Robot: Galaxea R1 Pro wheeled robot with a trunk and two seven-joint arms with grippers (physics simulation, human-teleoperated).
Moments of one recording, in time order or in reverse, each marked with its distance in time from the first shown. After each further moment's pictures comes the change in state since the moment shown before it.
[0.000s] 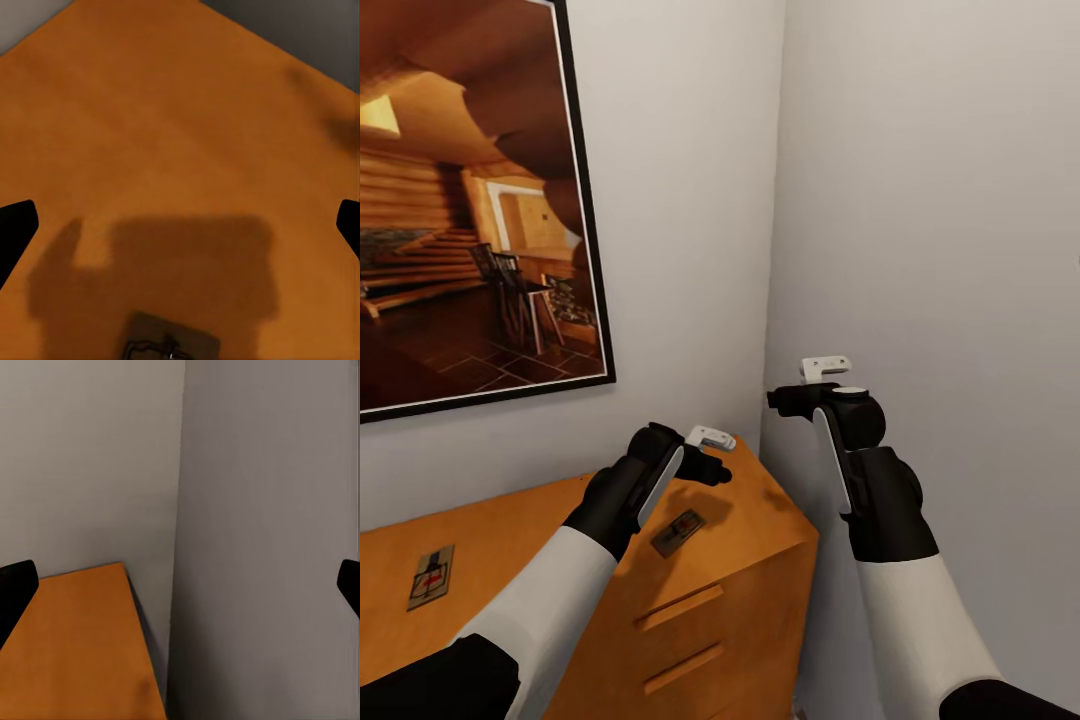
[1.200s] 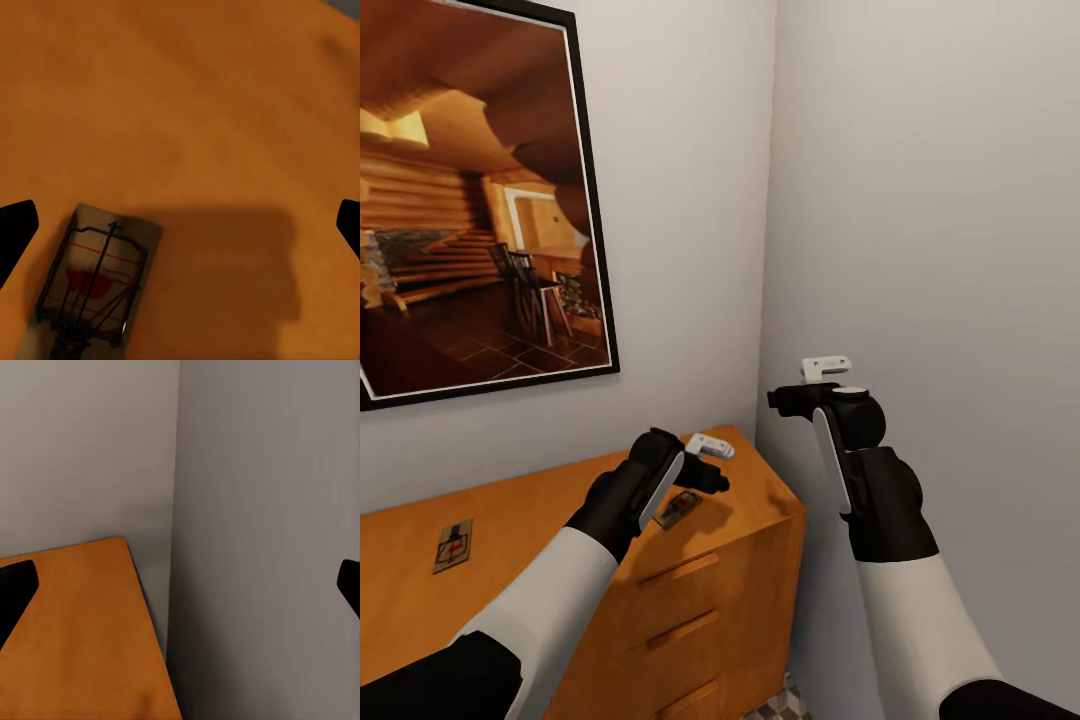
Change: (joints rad) left arm -0.001 0.000 -0.003 0.052 0.000 0.005 0.002; right arm 0.000 0.000 0.000 0.000 0.001 0.000 0.000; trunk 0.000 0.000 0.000
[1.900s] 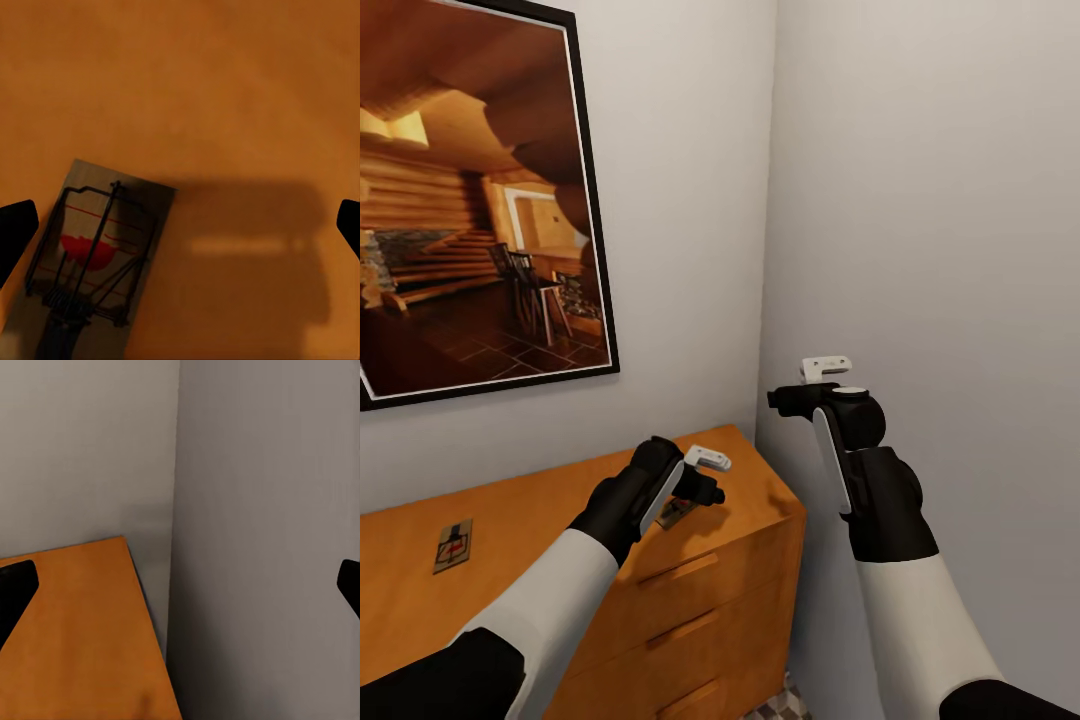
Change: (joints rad) left arm 0.000 0.000 0.000 0.077 -0.010 -0.002 0.004; right arm 0.000 0.000 0.000 0.000 0.000 0.000 0.000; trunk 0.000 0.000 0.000
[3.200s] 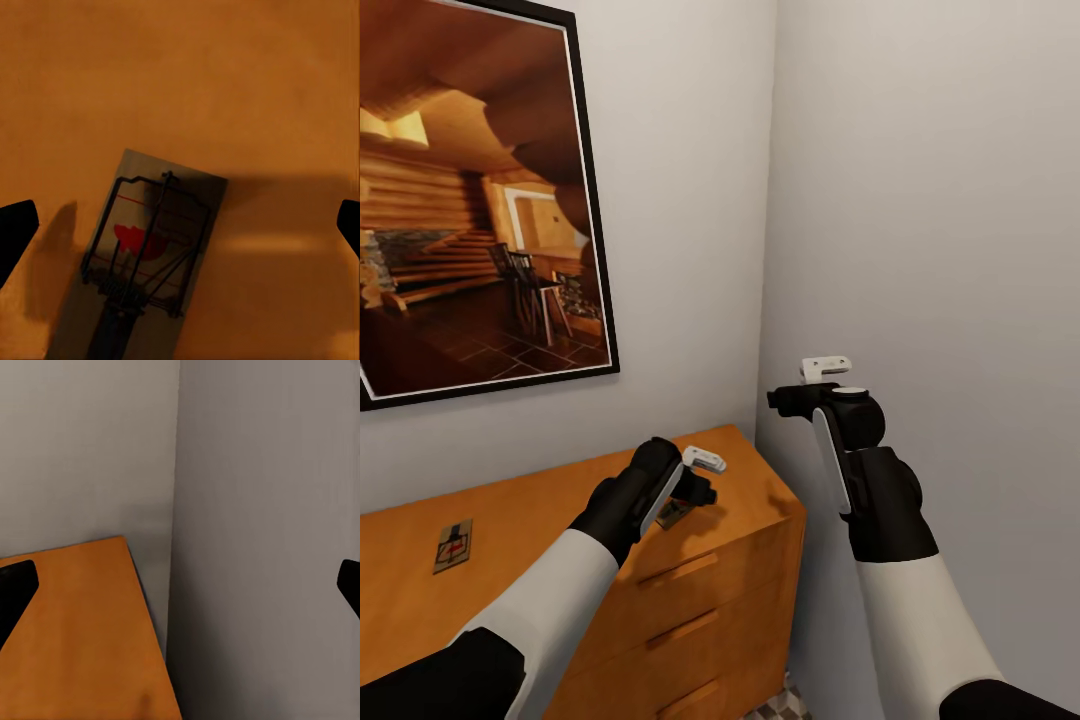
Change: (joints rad) left arm 0.000 0.000 0.005 0.005 -0.081 0.008 0.013; right arm 0.000 0.000 0.001 0.001 0.000 0.000 -0.001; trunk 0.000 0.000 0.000
